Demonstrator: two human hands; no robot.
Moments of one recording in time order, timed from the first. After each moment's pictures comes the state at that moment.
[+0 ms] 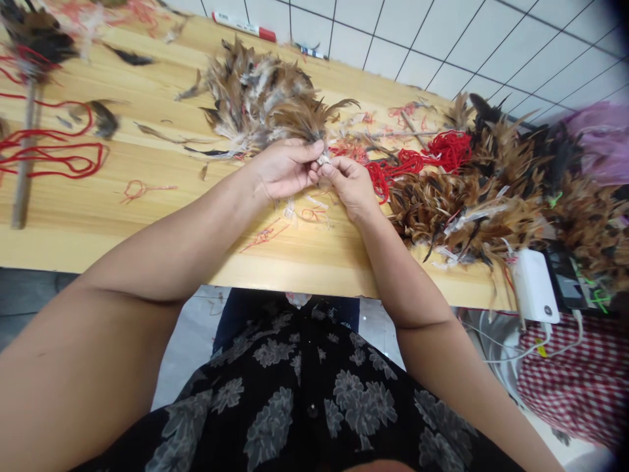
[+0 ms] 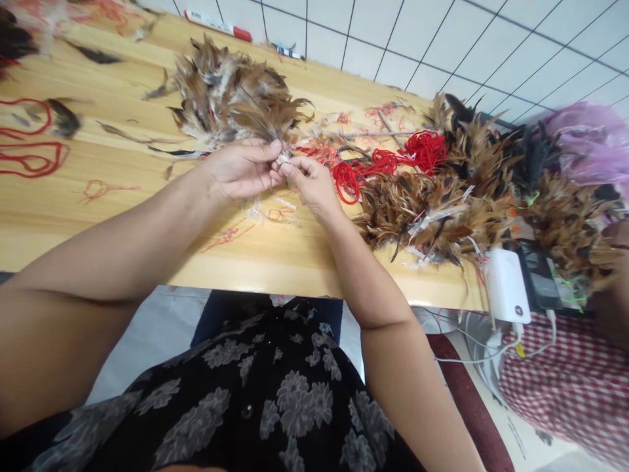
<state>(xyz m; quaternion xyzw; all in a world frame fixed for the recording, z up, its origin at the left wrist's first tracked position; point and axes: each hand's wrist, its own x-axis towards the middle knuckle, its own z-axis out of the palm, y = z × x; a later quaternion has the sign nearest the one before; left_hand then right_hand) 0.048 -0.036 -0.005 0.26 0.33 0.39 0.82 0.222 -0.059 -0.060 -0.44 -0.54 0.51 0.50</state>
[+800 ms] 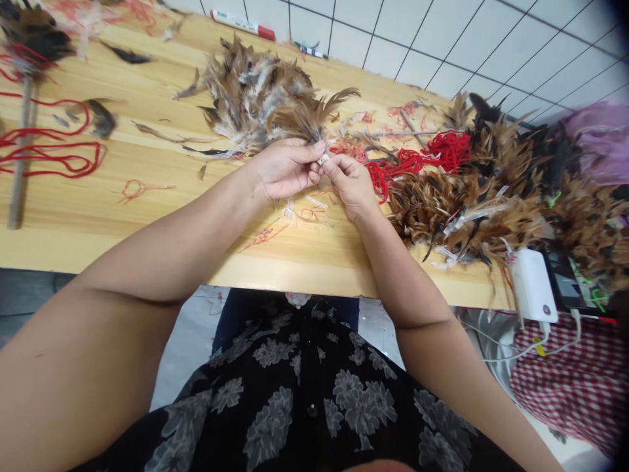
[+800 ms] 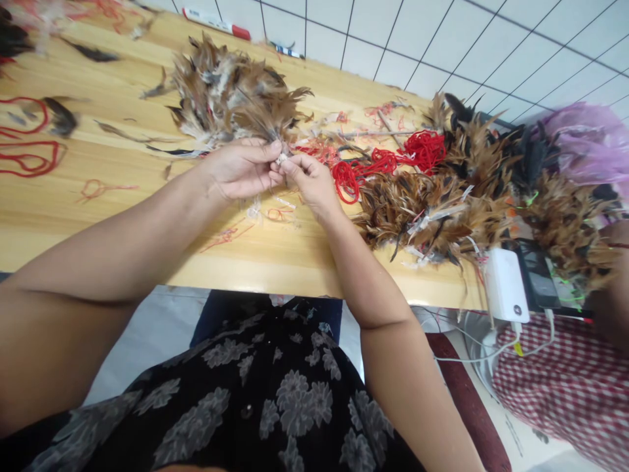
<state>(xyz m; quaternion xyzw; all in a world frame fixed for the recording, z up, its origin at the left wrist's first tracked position) 0.046 -0.036 -0.007 0.26 0.32 0.40 0.82 0.216 -0.065 -0.048 -0.46 -0.52 0.51 0.51</state>
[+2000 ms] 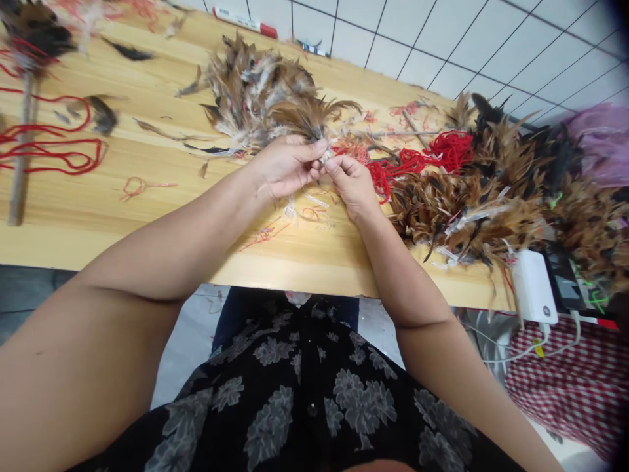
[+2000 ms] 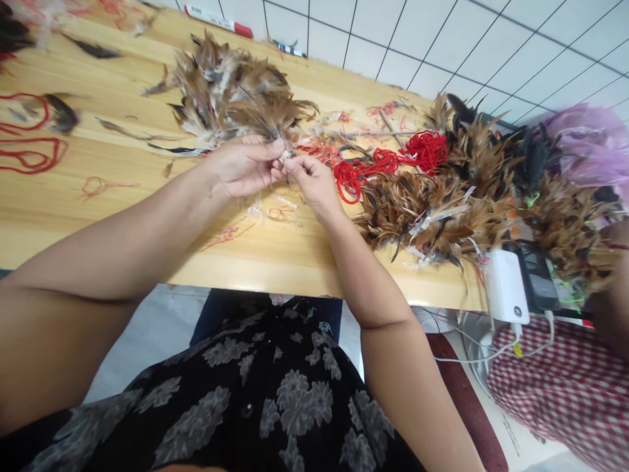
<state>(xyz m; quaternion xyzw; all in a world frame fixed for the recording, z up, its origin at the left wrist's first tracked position) 0.048 -0.036 -0.005 0.30 0.35 0.40 0.79 0.221 -0.061 -0.057 -0.47 -0.53 0.50 0.51</state>
